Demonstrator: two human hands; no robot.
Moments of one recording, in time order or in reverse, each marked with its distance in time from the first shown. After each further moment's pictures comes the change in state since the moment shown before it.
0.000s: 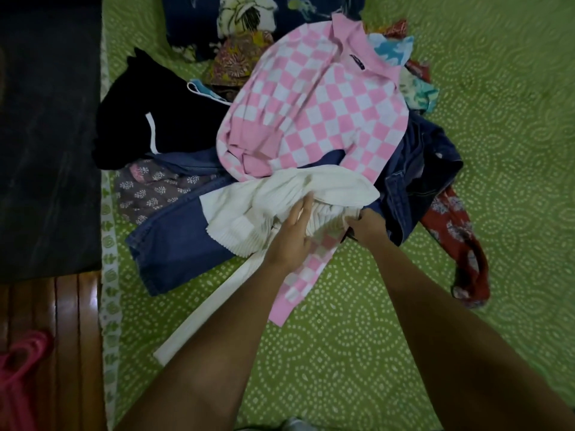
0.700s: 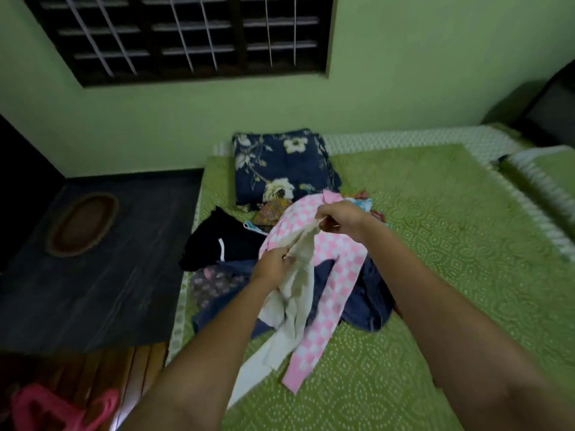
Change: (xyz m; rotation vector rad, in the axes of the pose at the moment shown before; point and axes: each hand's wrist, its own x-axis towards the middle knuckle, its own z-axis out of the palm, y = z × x) left_hand -0.105 0.163 -0.210 0.023 0.185 -0.107; right_hand -0.283 -0.197 -0.240 0.592 -0.237 -0.458
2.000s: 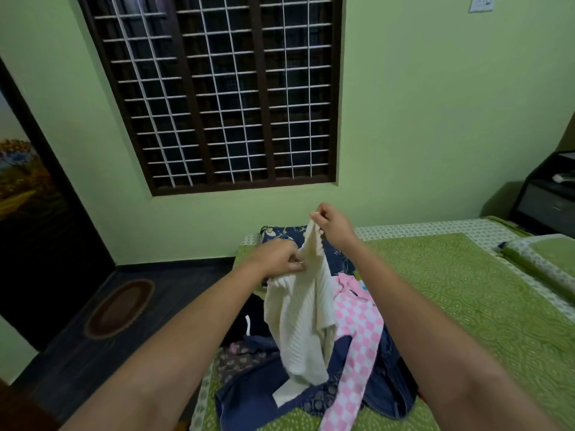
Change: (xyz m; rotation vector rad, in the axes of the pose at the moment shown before) left_hand -0.097 0.141 -0.175 0.768 0.082 0.426; right_hand -0.109 -0.120 0.019 -0.294 0.255 -0.737
